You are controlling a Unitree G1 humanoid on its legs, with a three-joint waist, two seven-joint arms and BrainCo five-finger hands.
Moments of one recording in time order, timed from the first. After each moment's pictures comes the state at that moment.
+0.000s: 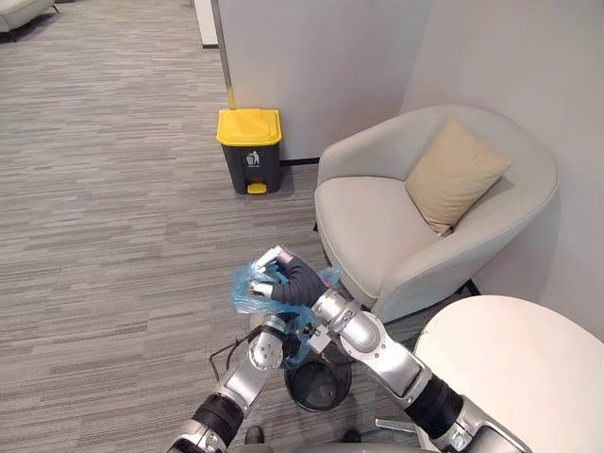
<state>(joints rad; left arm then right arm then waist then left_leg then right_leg) -0.13 0.14 -0.39 0.48 0.21 -0.17 0.26 -0.26 -0.15 0.68 -0.05 0.06 -0.19 0.00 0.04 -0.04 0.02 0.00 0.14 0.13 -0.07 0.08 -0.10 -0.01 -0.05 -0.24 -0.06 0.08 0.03</state>
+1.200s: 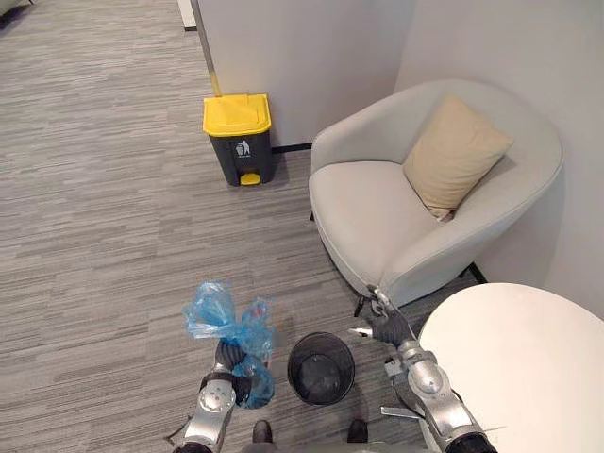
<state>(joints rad) 0.07 0.14 -0.07 0.69 0.11 -0.16 0.21 0.05 -0.15 0.19 0.45 -0.11 -0.21 -0.05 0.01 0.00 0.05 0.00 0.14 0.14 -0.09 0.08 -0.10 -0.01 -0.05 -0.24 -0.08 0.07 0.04</state>
